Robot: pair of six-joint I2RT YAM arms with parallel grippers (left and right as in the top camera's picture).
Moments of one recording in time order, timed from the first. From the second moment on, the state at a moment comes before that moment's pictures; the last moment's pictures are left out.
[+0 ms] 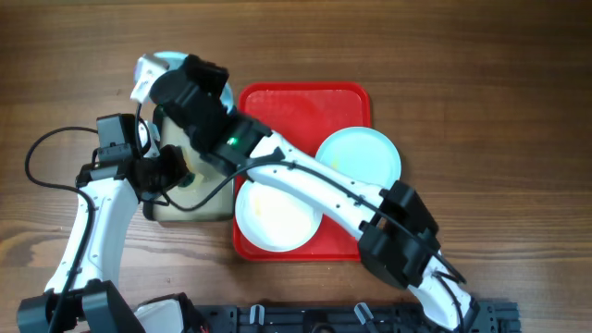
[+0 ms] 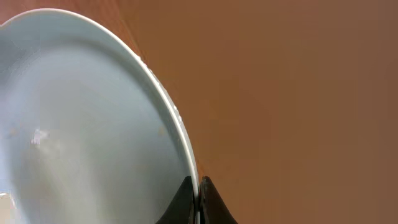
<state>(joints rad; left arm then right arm) 0.20 1.39 0.83 -0.65 0.26 -0.36 1.00 2.21 1.99 -0.19 0.66 -0.77</state>
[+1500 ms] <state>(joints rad) 0.20 1.39 0.82 -0.65 0.26 -0.36 1.01 2.21 1.99 -0.31 0.61 -0.62</state>
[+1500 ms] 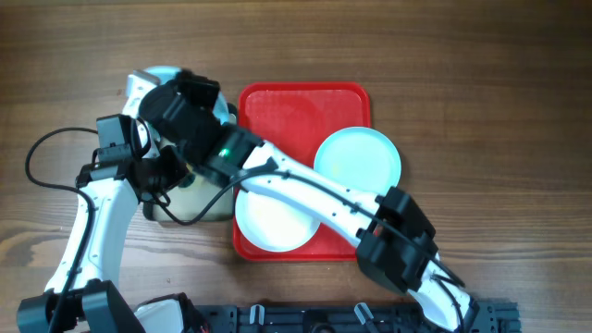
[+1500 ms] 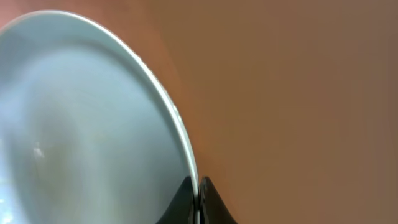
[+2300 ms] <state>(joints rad) 0.20 1.39 0.82 -0.65 0.26 -0.36 0.39 2.21 1.99 -0.86 -0.44 0.33</state>
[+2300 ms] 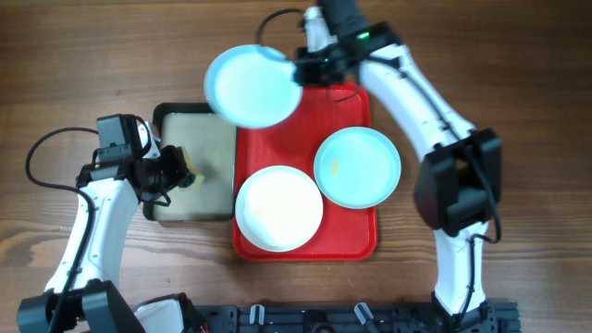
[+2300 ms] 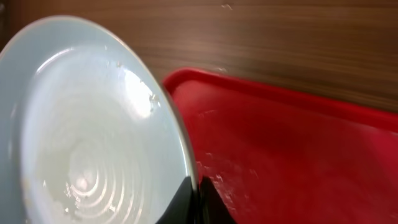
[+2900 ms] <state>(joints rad) 0.20 1.39 0.82 -0.64 0.26 -0.36 -0.25 2.21 1.99 -1.35 -0.16 0.22</state>
